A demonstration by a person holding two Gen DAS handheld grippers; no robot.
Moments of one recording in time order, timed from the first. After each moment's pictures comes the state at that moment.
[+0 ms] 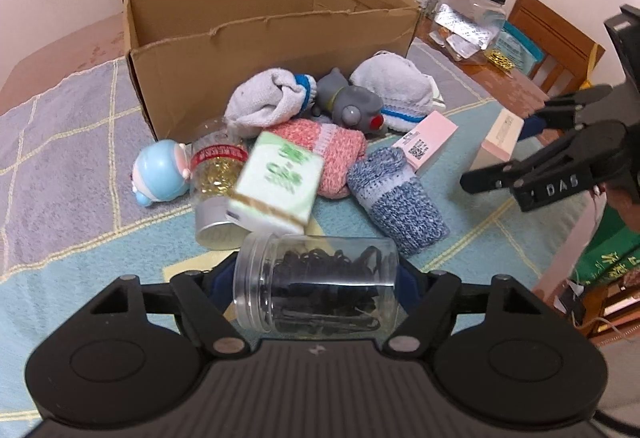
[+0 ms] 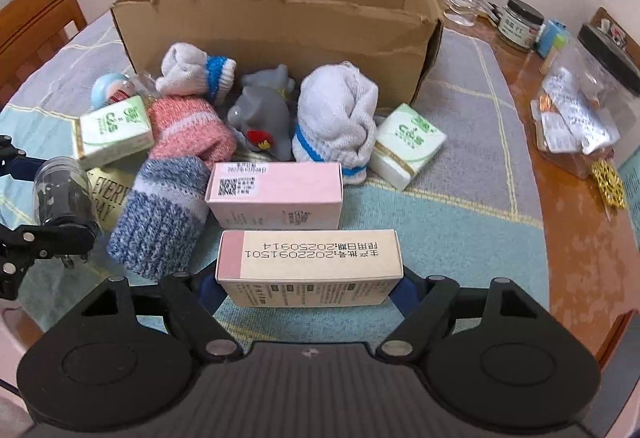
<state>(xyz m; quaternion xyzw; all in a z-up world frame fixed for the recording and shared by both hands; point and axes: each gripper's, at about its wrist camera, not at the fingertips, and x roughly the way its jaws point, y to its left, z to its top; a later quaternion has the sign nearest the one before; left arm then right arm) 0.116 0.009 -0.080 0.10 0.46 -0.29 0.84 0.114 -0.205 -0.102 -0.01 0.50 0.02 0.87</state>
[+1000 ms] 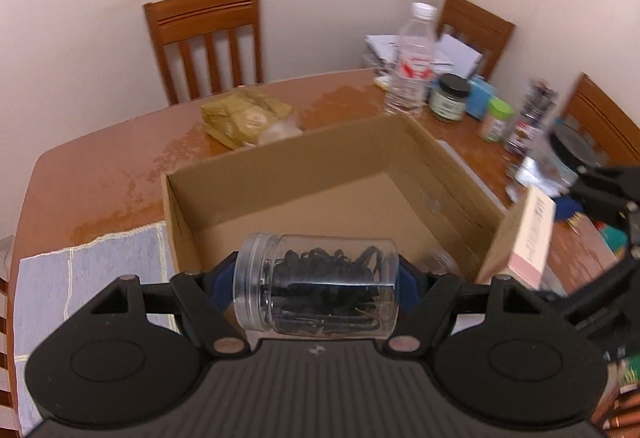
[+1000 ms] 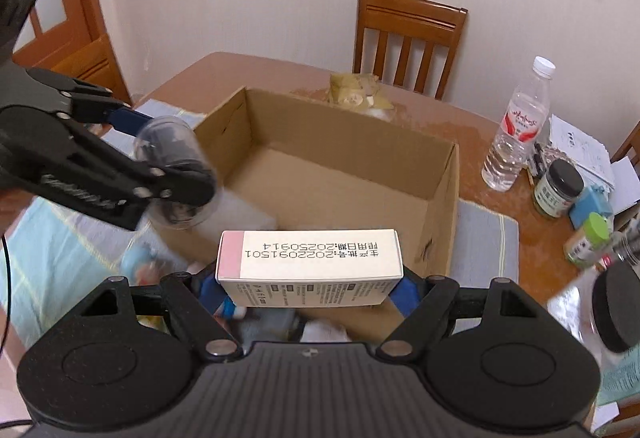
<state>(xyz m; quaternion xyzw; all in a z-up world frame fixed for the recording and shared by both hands) 0.318 -0.037 0.016 0.08 0.42 -0.22 0.88 0.243 -0.213 0.012 -0.04 0.42 0.10 0.90</state>
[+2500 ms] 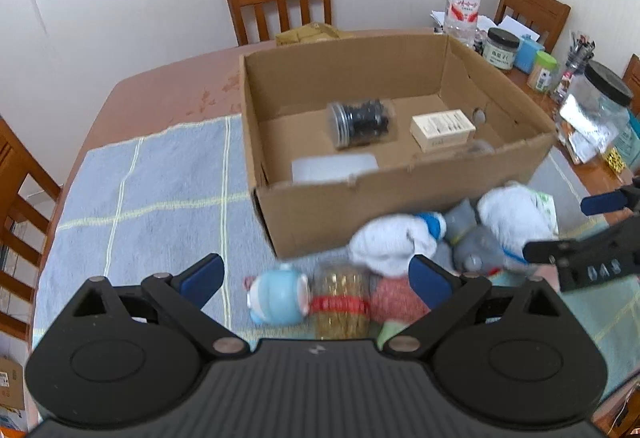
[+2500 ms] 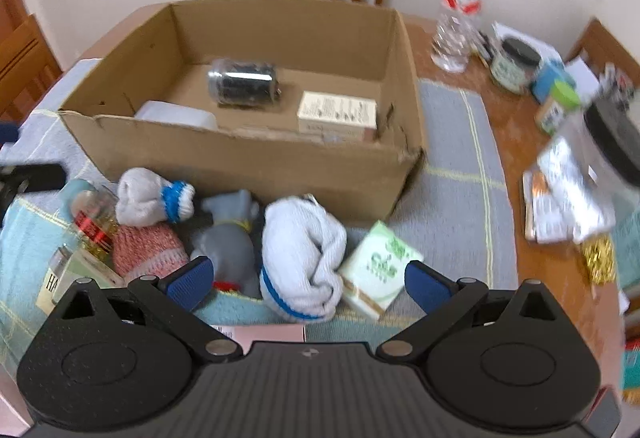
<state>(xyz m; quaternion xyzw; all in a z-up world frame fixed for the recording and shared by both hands) 0.196 -0.001 -0.034 0.09 0.43 -0.11 0.89 0.199 -0.223 -0.072 0.01 0.49 -0.02 0.87</state>
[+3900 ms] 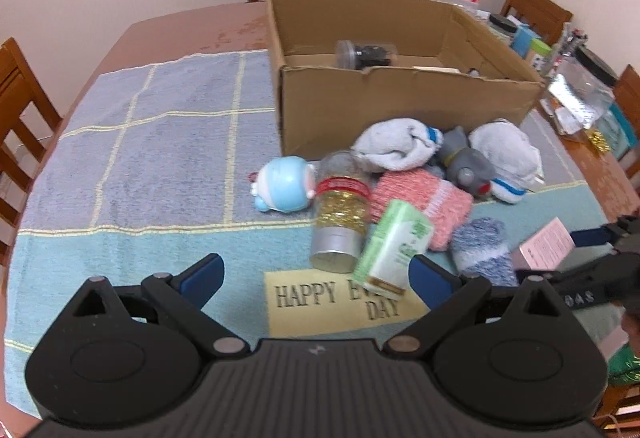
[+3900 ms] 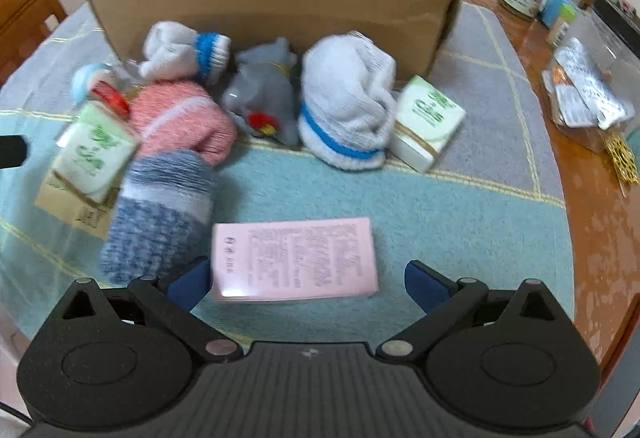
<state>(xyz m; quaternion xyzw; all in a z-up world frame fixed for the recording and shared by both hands) 0.137 0.036 -0.061 0.03 0.46 -0.12 0.88 0.129 -0.189 -0.126 0.01 0.53 -0.02 0.85</state>
